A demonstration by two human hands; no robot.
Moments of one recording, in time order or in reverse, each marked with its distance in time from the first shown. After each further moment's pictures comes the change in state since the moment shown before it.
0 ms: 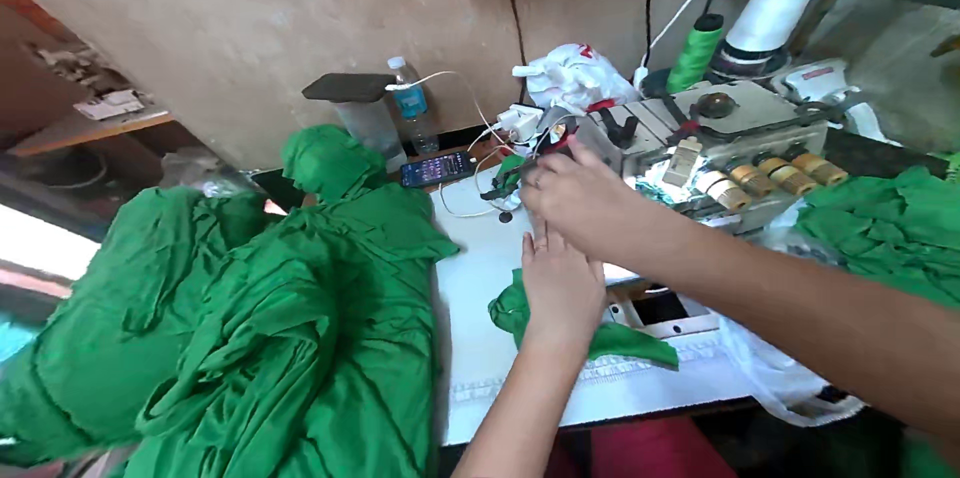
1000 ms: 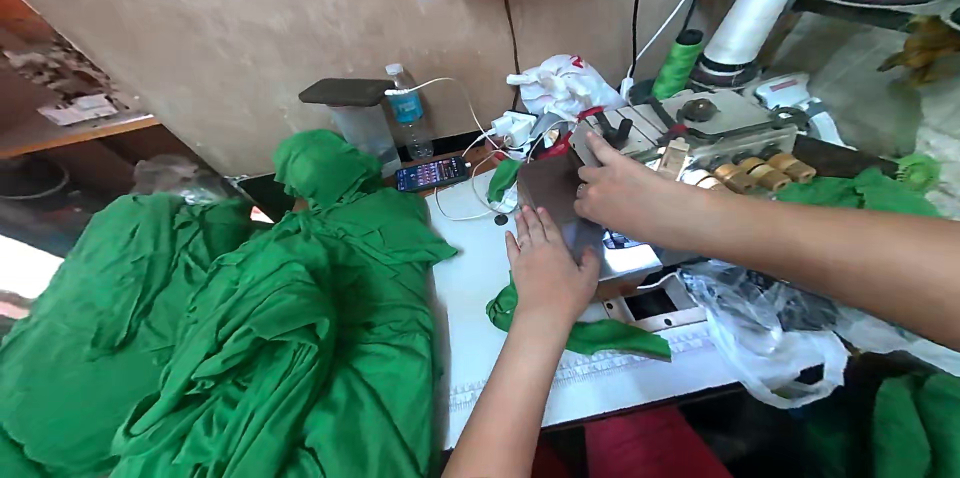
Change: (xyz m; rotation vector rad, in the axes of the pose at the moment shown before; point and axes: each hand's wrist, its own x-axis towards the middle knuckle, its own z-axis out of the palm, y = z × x) left_hand 0.014 -0.010 -0.024 -0.074 -0.300 -0.139; right_hand -0.019 0.038 0.002 -0.409 -0.456 -0.098
